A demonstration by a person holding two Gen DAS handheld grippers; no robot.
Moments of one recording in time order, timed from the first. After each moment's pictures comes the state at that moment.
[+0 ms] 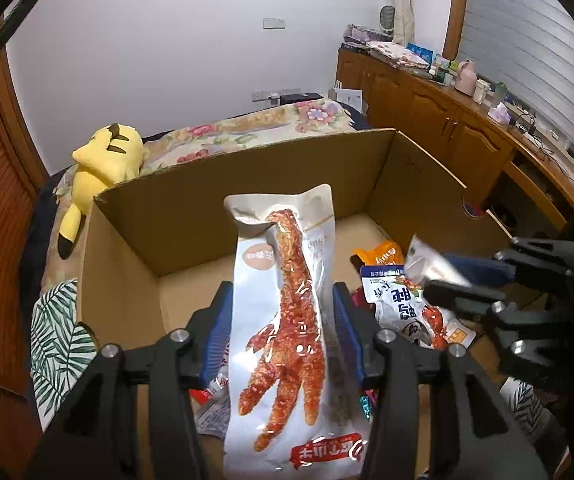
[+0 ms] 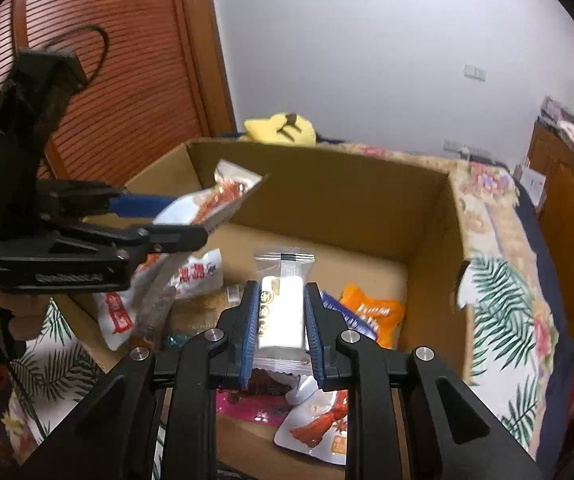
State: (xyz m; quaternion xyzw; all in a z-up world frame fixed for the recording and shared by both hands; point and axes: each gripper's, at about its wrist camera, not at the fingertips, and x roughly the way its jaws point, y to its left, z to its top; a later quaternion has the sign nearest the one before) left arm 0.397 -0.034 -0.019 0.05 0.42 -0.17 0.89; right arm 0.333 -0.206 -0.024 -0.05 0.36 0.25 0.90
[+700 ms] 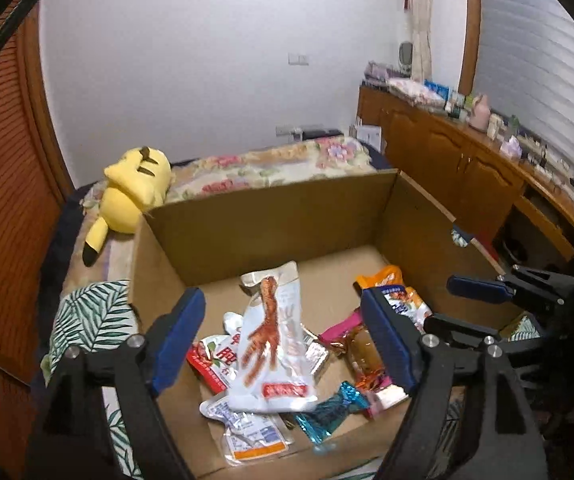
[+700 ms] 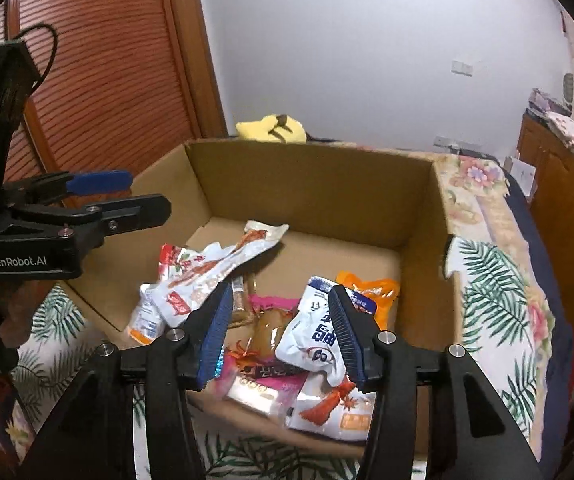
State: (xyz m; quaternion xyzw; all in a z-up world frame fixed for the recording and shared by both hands) left arm 0.353 -0.014 0.012 0.02 0.35 -0.13 0.93; right arm 0.311 -0.220 -0.015 -0.03 0.35 0.23 0.91
